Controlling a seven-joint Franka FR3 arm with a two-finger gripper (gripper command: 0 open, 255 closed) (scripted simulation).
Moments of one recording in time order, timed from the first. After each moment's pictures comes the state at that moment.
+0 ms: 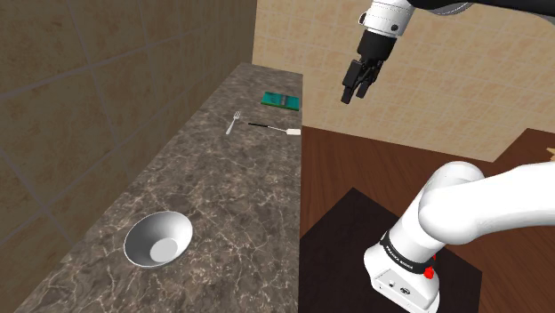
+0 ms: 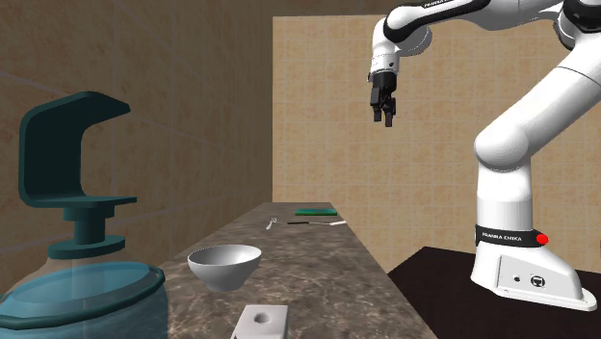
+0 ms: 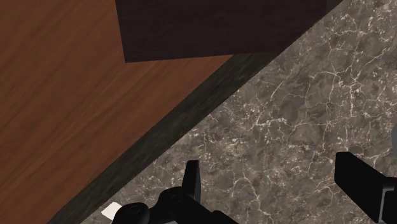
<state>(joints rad) 0.01 -0.78 -0.07 -2.34 -0.01 1.59 -0.05</state>
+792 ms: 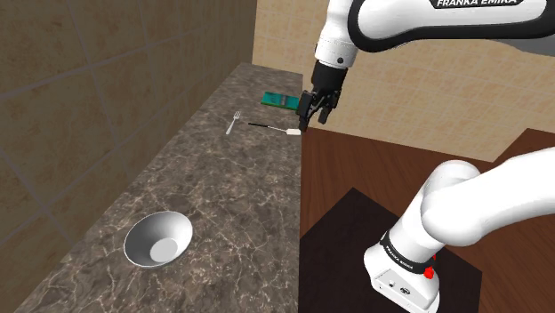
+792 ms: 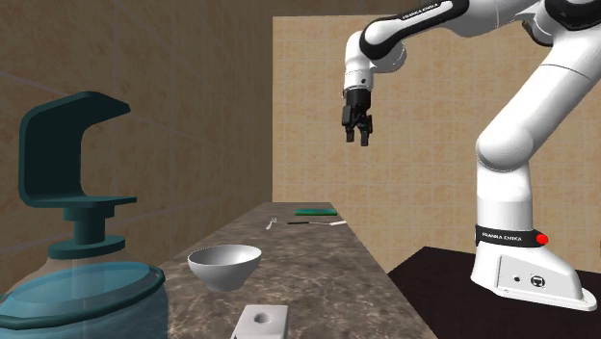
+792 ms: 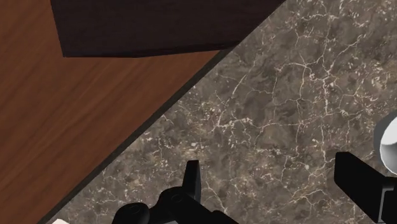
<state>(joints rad) 0.08 -0.63 0.10 -2.43 0.11 1.81 0.14</state>
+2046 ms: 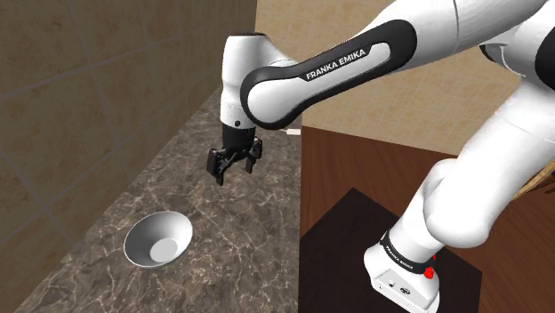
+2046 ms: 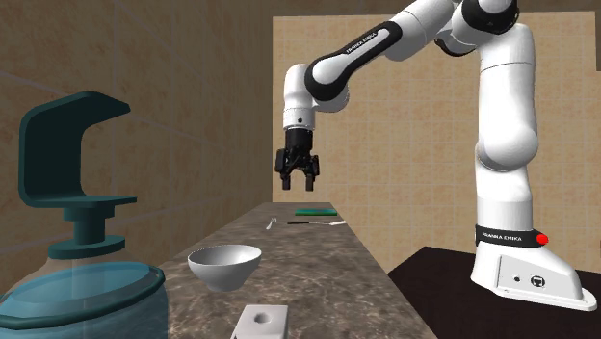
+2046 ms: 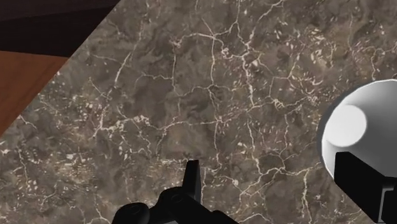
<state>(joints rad) 0.17 -0.05 0.37 -2.25 0.13 2.20 0.50</state>
